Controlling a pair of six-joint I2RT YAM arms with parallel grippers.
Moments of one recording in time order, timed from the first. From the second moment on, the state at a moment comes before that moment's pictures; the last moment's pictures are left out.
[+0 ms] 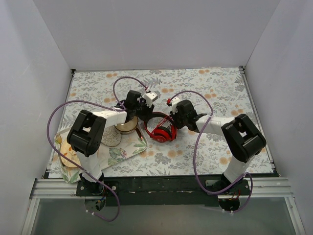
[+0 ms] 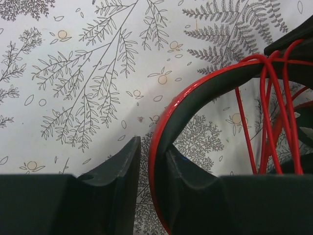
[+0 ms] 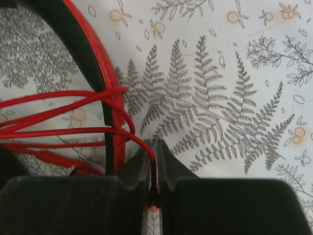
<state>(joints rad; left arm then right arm) -0.46 1.83 1.04 0.08 0.37 0.20 0.62 1.72 0.87 0.07 -0.02 -0.05</state>
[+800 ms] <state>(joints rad) -0.49 1.72 1.09 0.05 0.55 0.22 0.61 1.74 0.89 0.06 -0.01 -0.03</state>
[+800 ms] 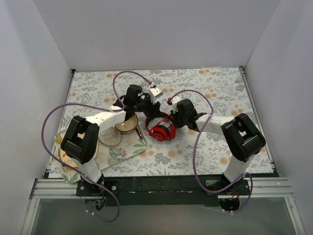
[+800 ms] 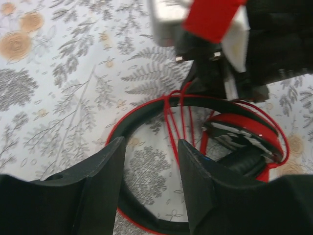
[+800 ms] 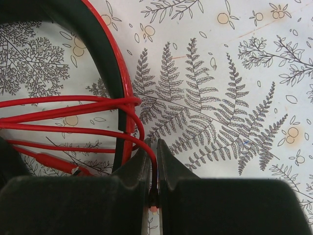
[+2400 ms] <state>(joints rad) -0.58 1.85 1.12 -0.04 0.55 0.33 0.54 1.52 0.78 0.01 -0.04 -0.10</state>
